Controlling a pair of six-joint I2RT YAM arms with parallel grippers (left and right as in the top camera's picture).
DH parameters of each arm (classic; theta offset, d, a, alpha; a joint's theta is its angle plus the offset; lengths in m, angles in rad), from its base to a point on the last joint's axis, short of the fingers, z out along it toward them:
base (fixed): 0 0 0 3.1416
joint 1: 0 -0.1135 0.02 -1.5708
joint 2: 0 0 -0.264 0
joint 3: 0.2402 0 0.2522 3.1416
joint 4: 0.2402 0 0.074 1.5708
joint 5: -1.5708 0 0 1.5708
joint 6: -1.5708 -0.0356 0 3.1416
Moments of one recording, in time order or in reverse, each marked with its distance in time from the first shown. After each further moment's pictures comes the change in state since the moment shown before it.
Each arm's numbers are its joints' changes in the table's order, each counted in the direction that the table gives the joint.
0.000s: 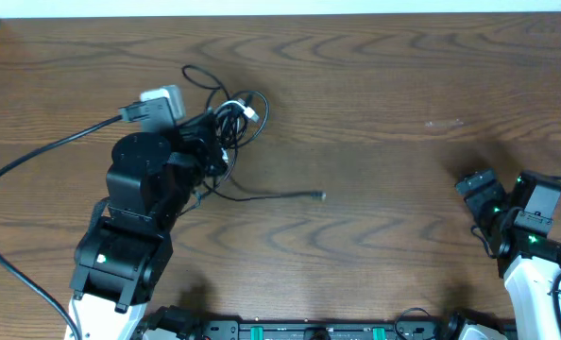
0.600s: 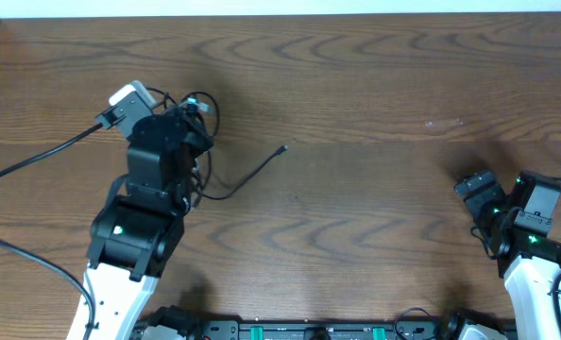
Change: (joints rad) left arm 0.007 -0.099 0.000 -0.013 0.337 0.199; right arm 0.000 0.000 0.000 0.009 0.000 0.000
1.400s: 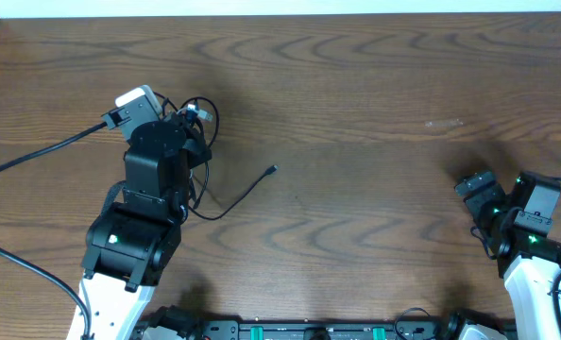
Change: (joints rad) left arm 0.002 0.037 0.000 0.068 0.002 -0.167; right arm 0.000 0.000 0.000 0.000 0.000 0.000
